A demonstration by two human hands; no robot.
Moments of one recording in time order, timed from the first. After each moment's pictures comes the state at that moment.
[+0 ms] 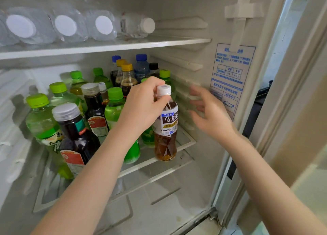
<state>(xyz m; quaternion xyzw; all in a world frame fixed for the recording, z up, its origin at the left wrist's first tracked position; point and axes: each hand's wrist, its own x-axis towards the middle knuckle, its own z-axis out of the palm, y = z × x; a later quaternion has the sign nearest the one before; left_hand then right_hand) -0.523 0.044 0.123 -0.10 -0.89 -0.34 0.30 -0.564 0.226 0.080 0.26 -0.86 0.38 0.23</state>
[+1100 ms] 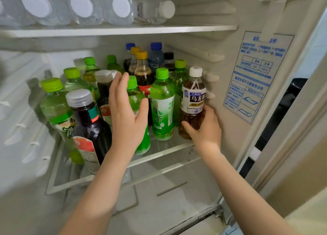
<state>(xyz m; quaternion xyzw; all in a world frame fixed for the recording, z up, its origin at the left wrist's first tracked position) -0.505 0.004 0.061 -0.01 -0.80 -0.36 0.48 -0.582 0.179 -0.001 0.06 -0.86 0.43 0.25</state>
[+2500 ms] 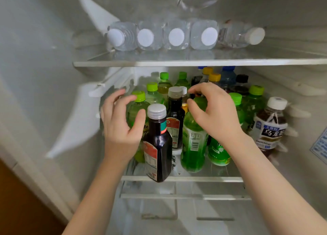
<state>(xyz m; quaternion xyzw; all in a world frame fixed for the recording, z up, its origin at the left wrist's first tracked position) -0.425 -0.096 0.092 0.14 -0.79 -0.25 0.55 -0.558 0.063 0.132 0.44 -0.77 0.37 0.28</state>
